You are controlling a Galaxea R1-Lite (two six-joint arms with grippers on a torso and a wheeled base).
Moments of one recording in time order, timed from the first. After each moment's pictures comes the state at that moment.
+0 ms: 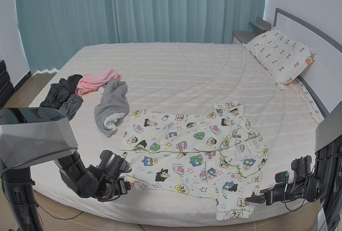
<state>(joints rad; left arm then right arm) -0.47 2.16 -0.59 -0.44 0.31 -0.69 0.03 2.31 -0.02 -1.34 0.54 -0.02</state>
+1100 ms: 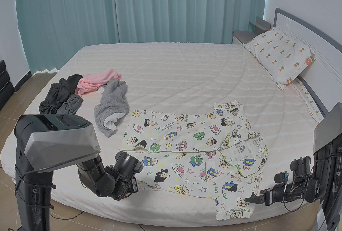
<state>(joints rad) -0.50 2.34 -0.73 -0.46 0.35 -0.66 0.03 2.35 -0.02 -1.36 0.53 -0.04</state>
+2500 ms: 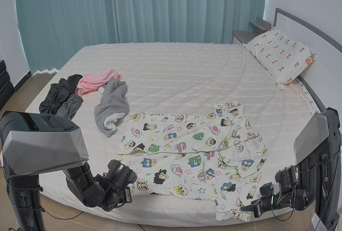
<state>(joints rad) -0.55 2.22 -0.54 -0.48 0.36 -0.67 0.19 2.50 -0.02 -1.46 0.45 -0.12</state>
